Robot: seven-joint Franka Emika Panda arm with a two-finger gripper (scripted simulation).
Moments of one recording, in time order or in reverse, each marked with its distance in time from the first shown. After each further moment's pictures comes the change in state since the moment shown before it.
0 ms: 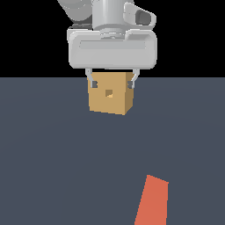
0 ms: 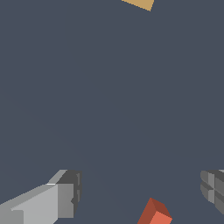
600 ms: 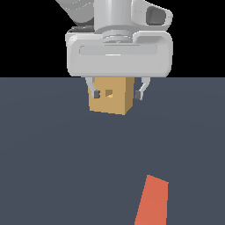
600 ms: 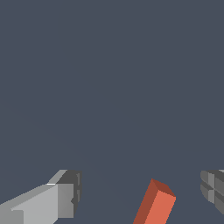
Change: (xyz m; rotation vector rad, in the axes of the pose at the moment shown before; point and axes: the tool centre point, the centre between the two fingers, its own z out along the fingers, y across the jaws) arm -0.047 0.011 0.019 -0.002 0.000 0.078
